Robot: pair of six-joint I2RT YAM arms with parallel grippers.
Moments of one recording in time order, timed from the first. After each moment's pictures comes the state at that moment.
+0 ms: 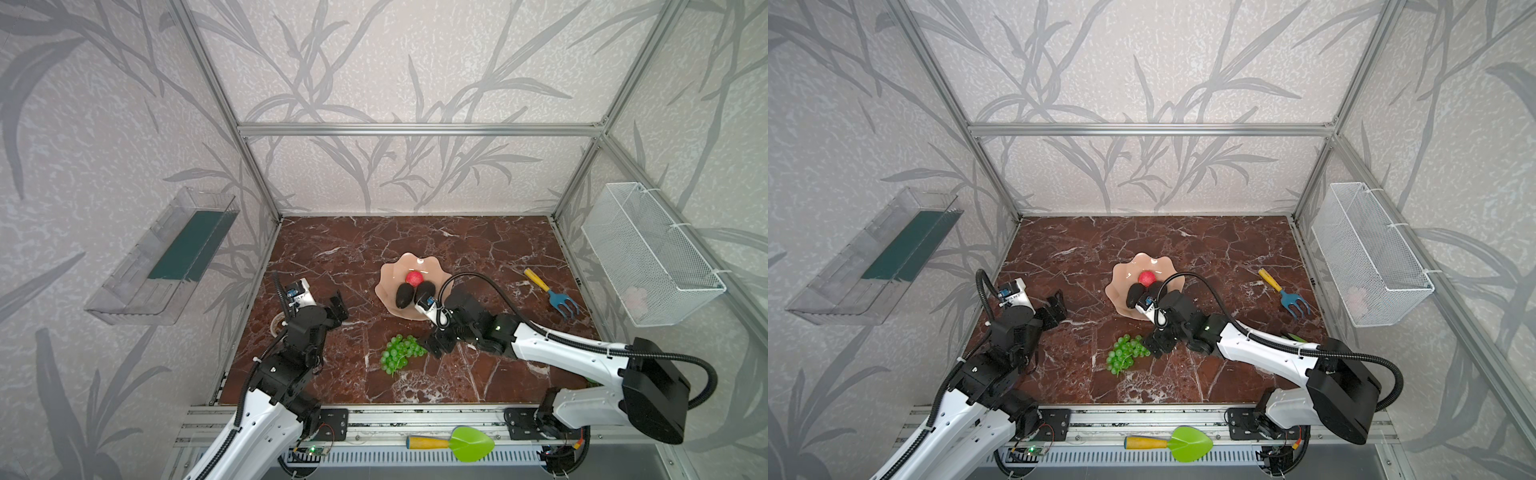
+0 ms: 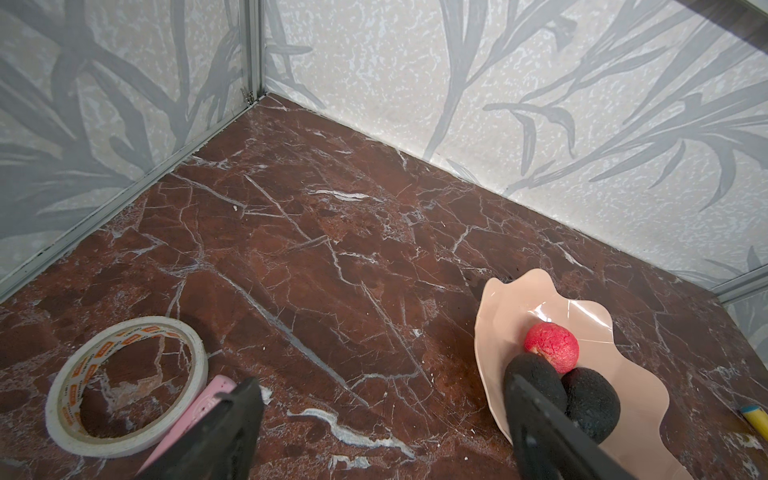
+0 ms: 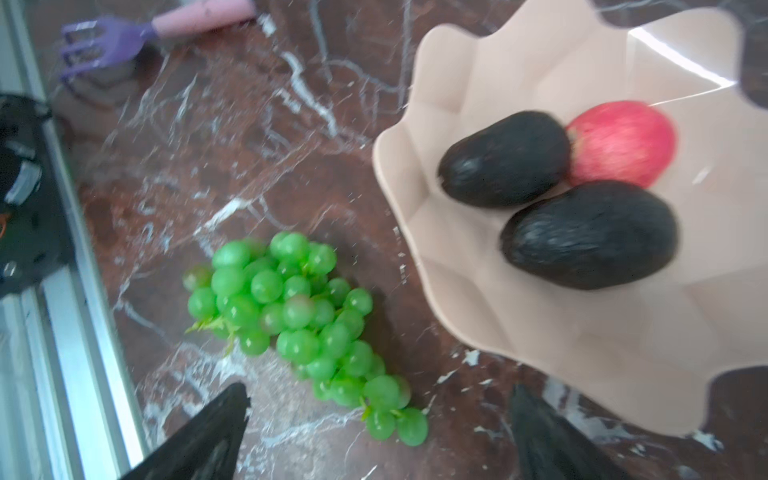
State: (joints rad) left arm -0.44 0.54 0.51 -0.41 -0.49 -0.58; right arm 0.93 1.33 0.74 -0.20 -0.14 -0.04
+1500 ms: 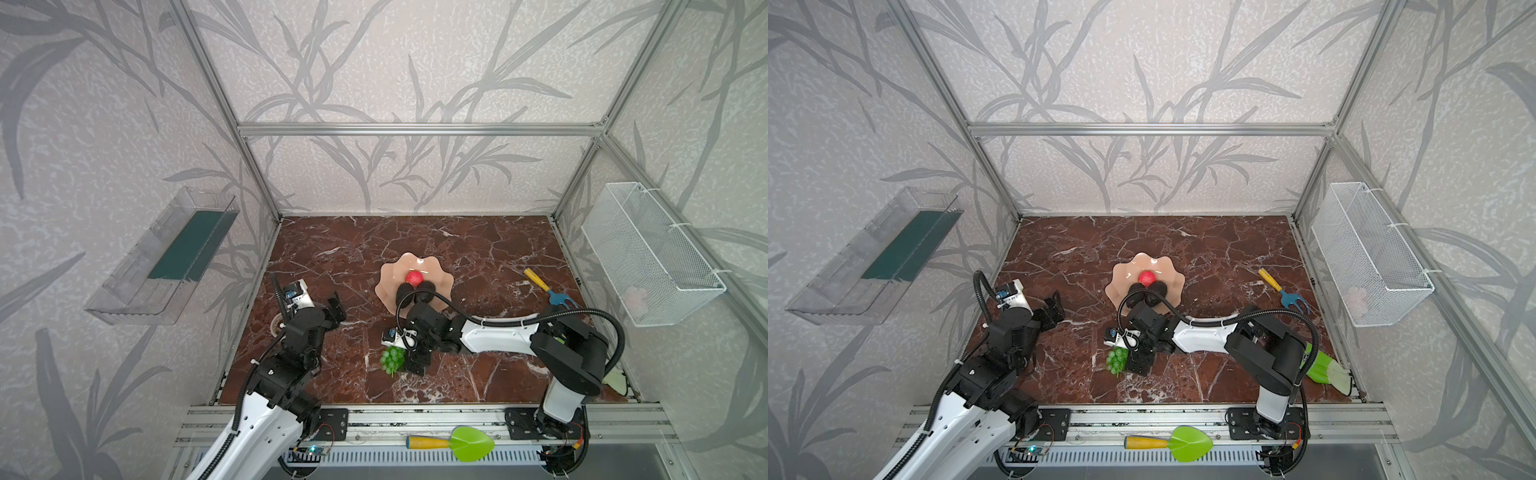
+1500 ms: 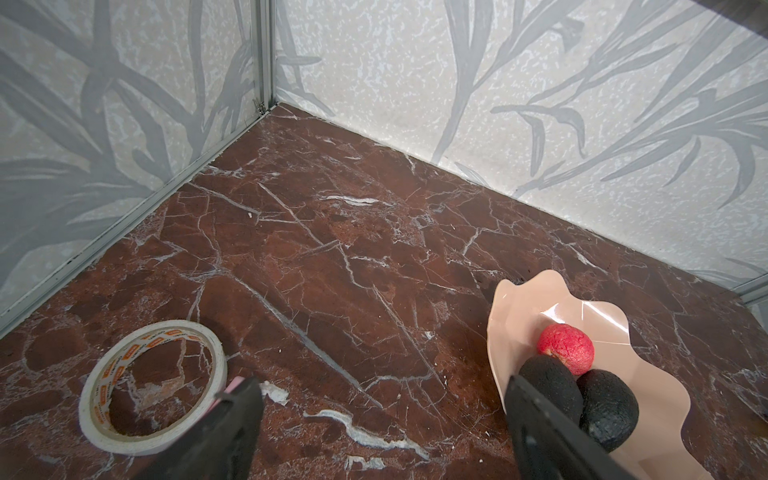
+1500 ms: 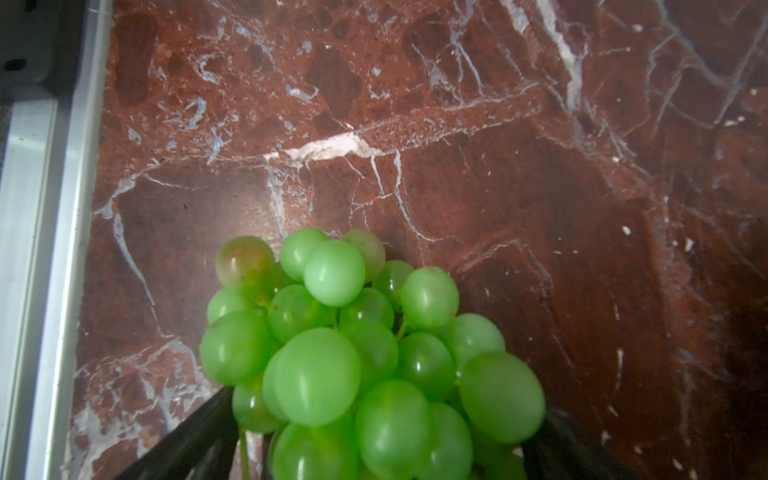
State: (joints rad) left arm -0.44 0.51 0.51 -0.43 -0.51 -0.55; right arm 1.01 1.77 0.91 -0.11 -0.30 -0.36
